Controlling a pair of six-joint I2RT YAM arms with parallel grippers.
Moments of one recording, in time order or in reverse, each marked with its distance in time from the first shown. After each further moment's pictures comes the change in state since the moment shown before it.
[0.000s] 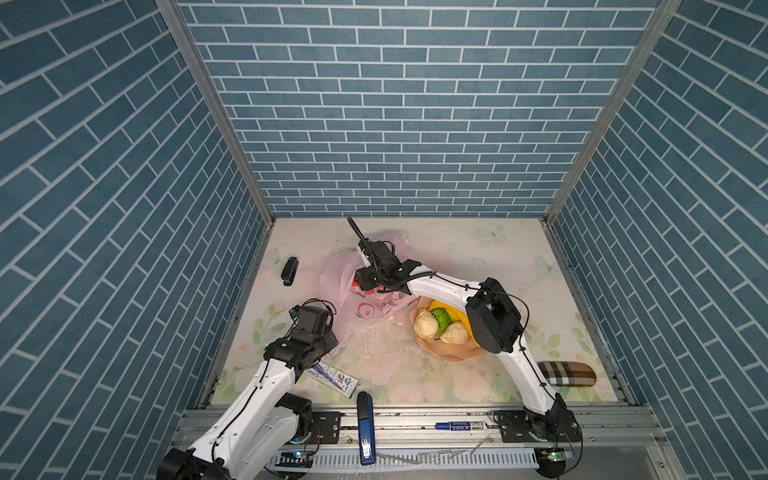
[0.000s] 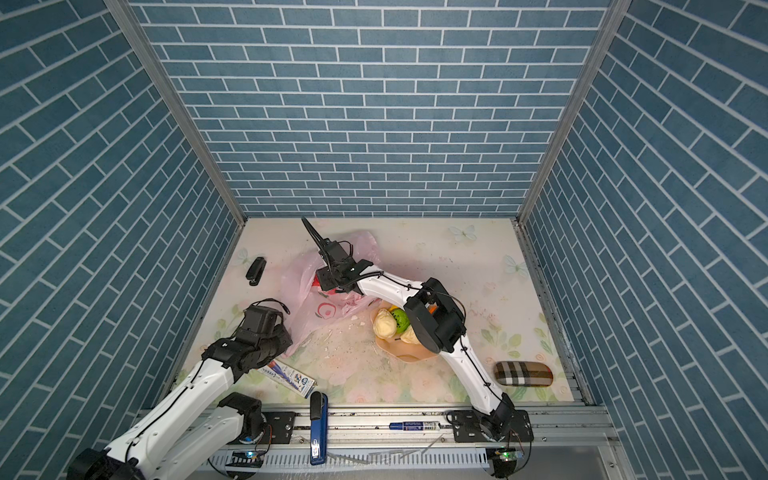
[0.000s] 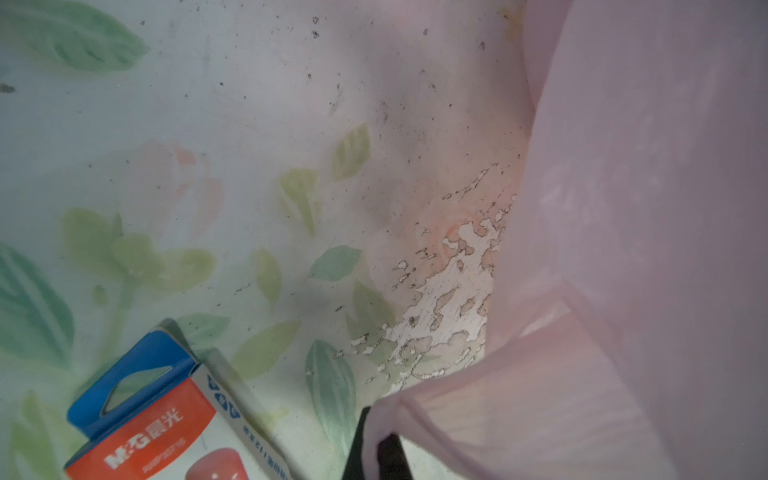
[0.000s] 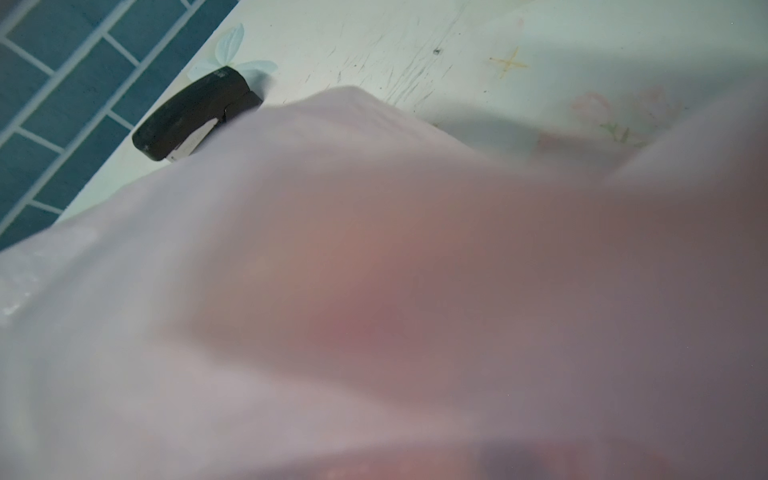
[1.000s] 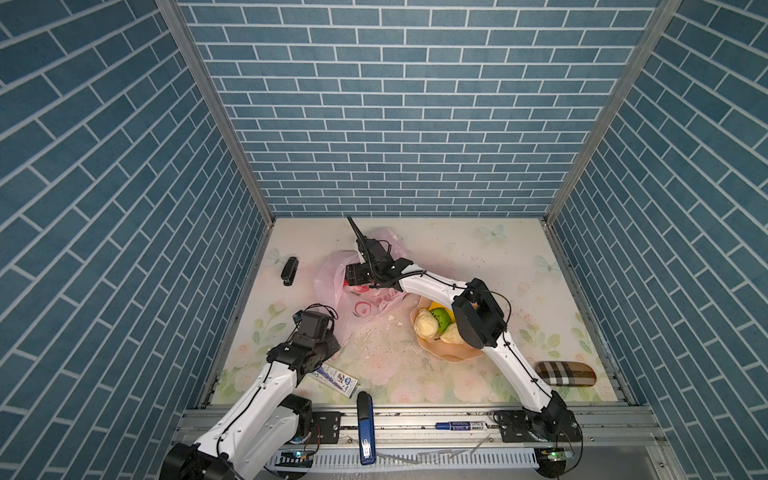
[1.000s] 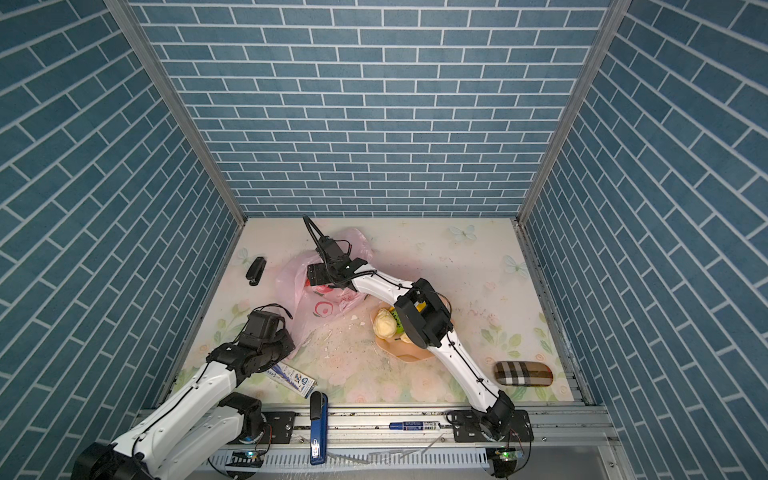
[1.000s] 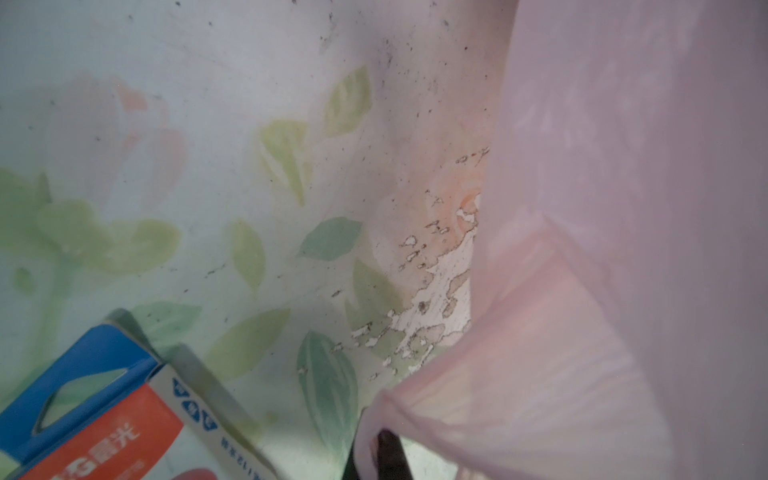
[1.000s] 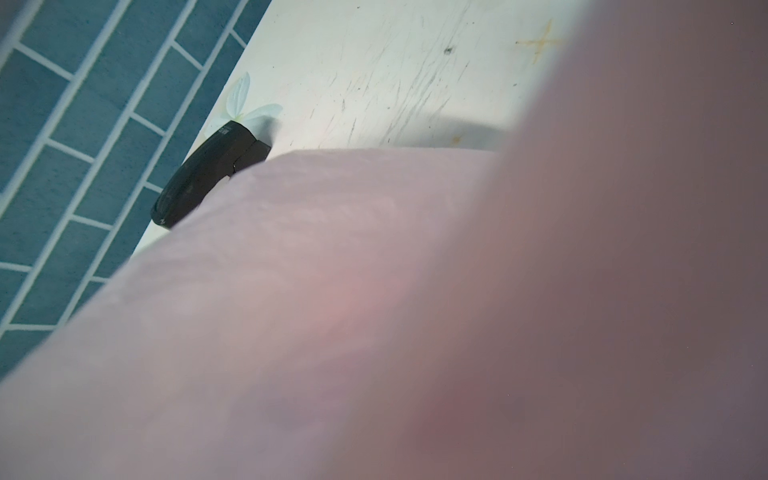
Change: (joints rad) left arm 0.000 0.002 -0.076 0.078 0.048 0.000; right arm -0.016 0.181 0.222 0.011 -0.073 0.179
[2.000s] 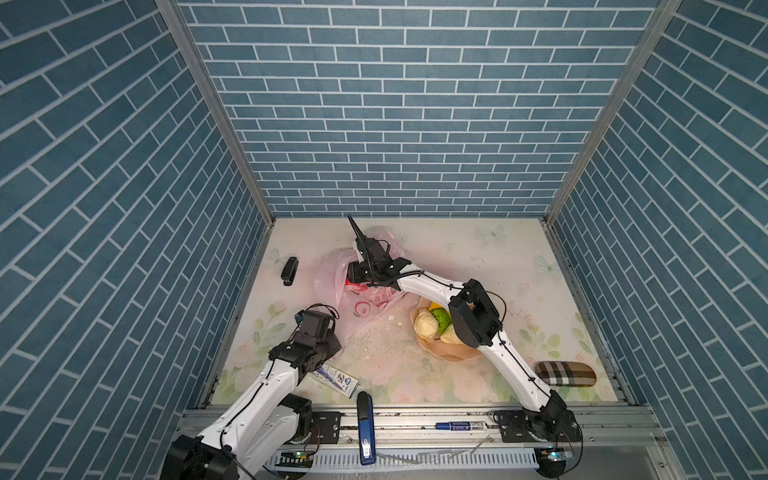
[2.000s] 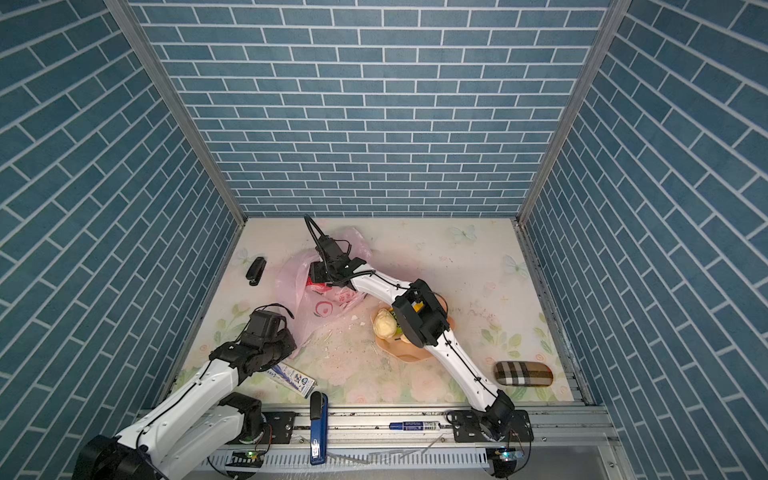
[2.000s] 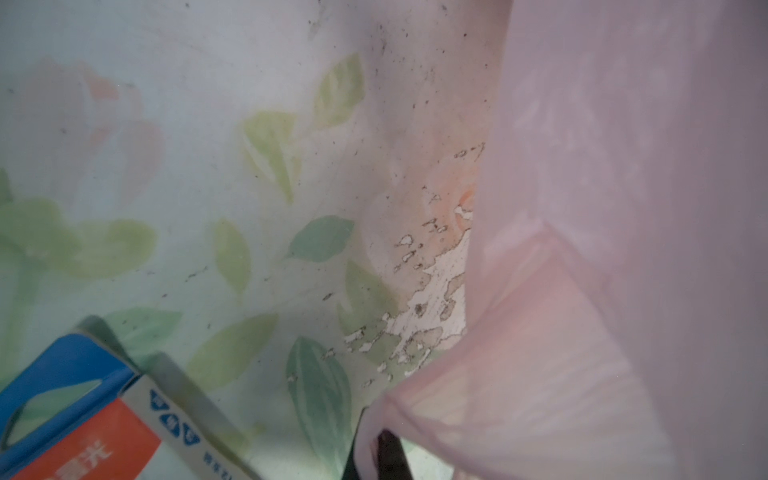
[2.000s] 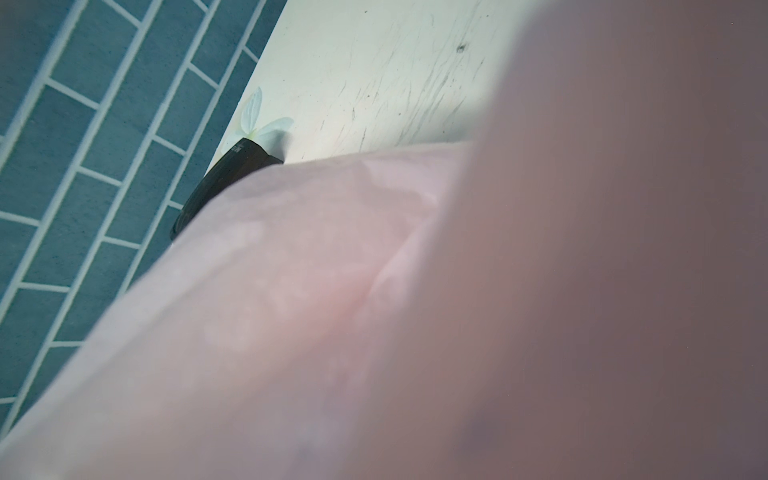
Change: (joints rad) left arm 0.000 0.032 -0.006 0.034 0.014 0.000; right arm -0.005 0.053 0.065 0.009 -0.053 0.059
